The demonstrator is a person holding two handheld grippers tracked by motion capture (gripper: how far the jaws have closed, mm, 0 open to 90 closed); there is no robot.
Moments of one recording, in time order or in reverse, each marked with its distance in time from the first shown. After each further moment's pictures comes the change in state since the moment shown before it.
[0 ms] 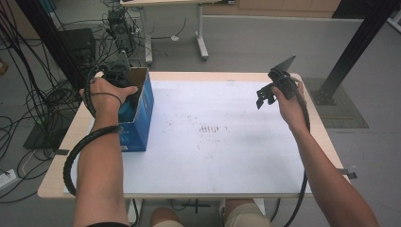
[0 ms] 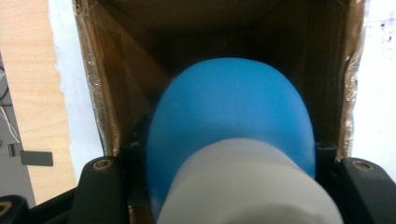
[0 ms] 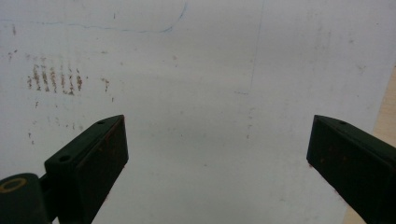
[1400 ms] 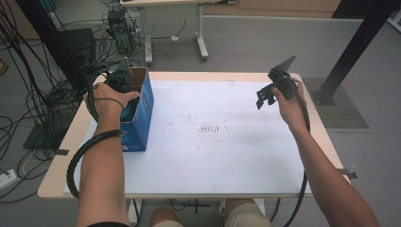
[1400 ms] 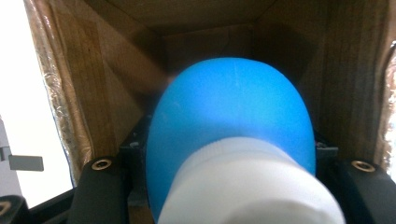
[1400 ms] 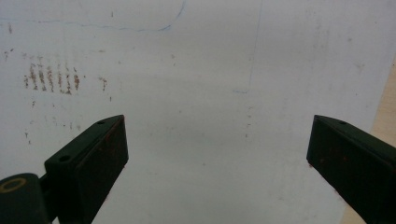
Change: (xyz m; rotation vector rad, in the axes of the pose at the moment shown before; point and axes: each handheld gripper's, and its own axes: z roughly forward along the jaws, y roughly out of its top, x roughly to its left) left arm 0.000 -0.002 0.016 0.005 -0.001 0.002; right arm 0.001 -0.001 0.001 0.001 -0.007 0.001
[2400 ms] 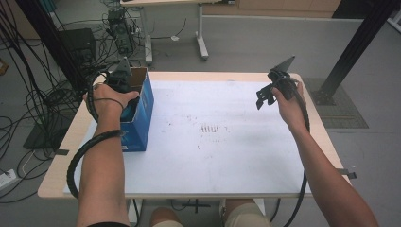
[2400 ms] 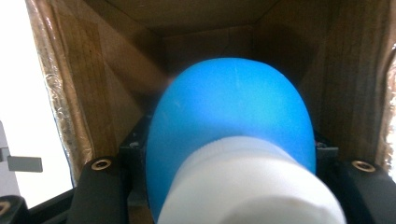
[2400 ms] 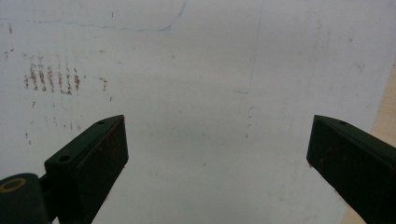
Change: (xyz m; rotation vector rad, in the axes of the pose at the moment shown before) left arm 0.001 -0.001 0.000 -0.004 -0.002 -0.003; right arm 0.001 0.000 0.000 -0.001 0.000 0.001
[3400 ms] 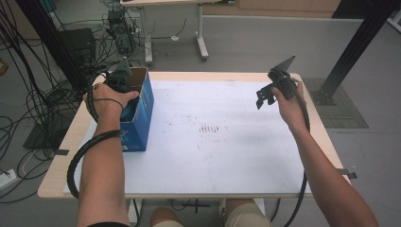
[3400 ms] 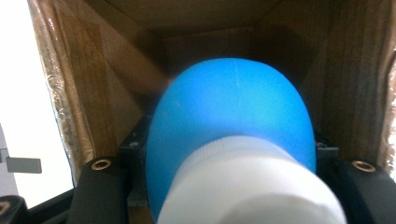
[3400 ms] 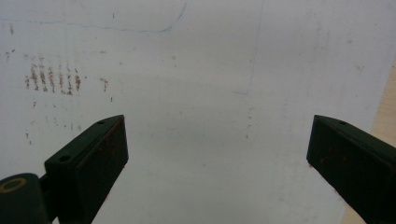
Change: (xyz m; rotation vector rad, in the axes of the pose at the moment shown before) left arm 0.002 -0.001 0.000 -0.007 -0.004 -0.002; right arm 0.001 0.000 -0.001 -0.003 0.000 0.000
